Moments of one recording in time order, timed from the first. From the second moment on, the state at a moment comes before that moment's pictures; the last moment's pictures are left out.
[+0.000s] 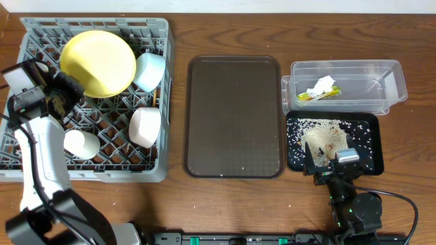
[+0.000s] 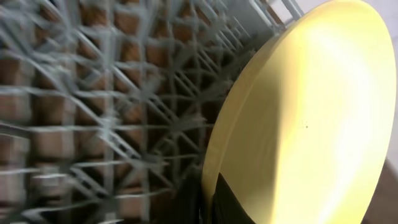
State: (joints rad) left arm 0.50 1.53 1.18 -0.47 0.23 -0.45; right arm 0.18 0.01 0.01 -0.07 0.02 -0.08
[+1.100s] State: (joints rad) left arm 0.30 1.48 1.18 -0.49 -0.29 -0.01; right arm 0.18 0.01 0.01 -0.07 0.02 -0.08
